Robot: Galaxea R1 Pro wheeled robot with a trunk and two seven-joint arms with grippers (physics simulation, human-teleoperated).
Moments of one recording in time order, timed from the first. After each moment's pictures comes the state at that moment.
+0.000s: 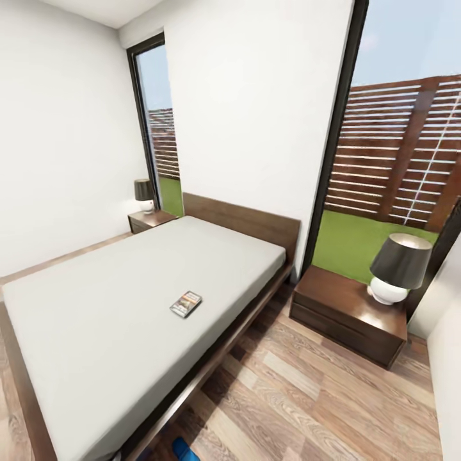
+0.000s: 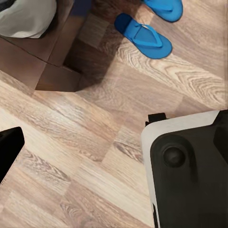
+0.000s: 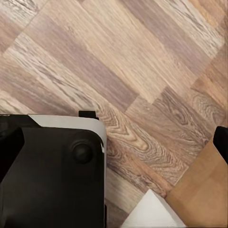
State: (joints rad) left arm -0.15 0.08 -0.28 -0.07 0.09 -0.23 0.11; right arm -0.13 0.03 0.12 -0.09 -0.01 -0.22 -0.22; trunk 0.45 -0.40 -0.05
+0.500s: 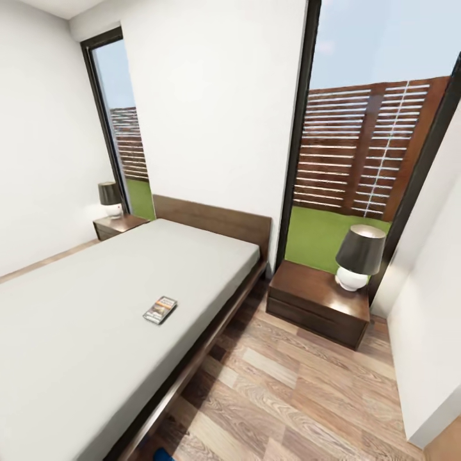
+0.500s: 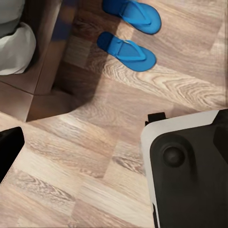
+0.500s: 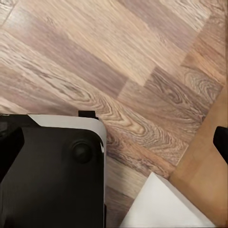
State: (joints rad) left arm -0.15 0.08 -0.28 -0.07 0.09 -0.23 0.11; right arm -0.13 0.03 0.12 -0.09 -0.01 -0.22 -0.22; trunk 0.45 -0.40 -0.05
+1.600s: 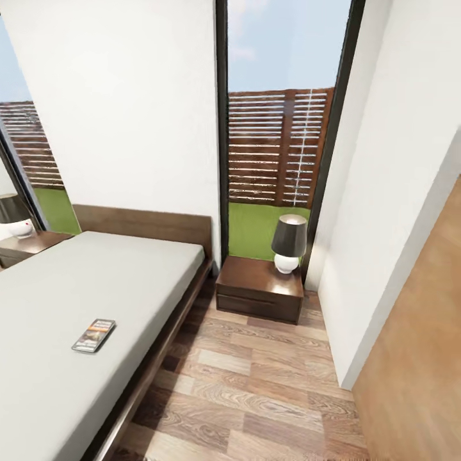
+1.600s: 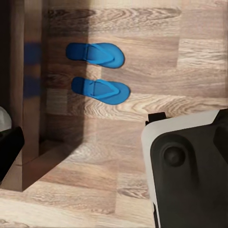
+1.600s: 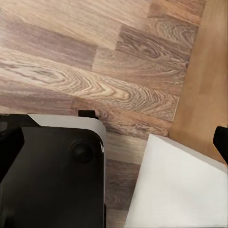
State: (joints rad) left arm -0.15 0.08 -0.28 -0.07 0.08 -0.23 0.11; right arm -0.13 0.03 0.12 -0.09 -0.01 -0.22 -0.22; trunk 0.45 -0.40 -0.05
